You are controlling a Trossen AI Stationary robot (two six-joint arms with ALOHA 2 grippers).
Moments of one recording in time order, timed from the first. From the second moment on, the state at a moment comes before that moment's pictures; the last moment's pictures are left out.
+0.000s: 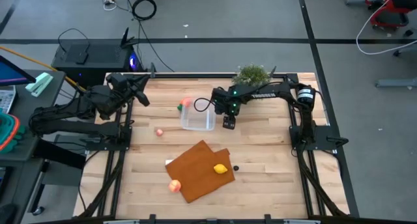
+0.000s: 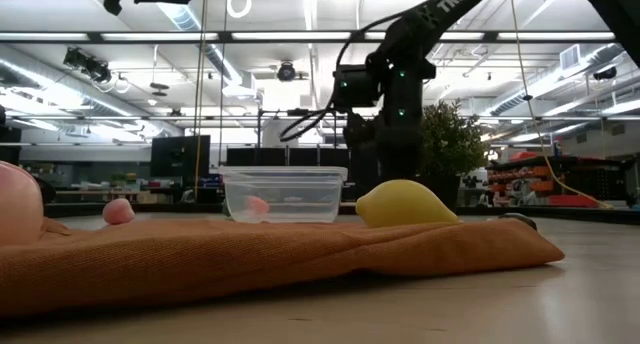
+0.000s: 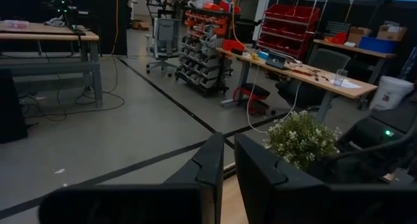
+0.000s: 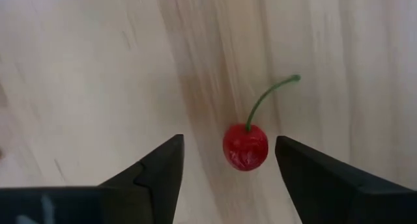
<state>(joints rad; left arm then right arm) 0.08 0.61 0.81 -0.27 -0.81 -0.24 -0.32 1.96 1.36 -0.85 -0.10 -0.08</state>
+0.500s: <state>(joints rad) 0.09 0.61 0.81 -0.27 -0.81 -0.24 -0.32 1.96 1.35 -0.77 -0.08 -0.08</state>
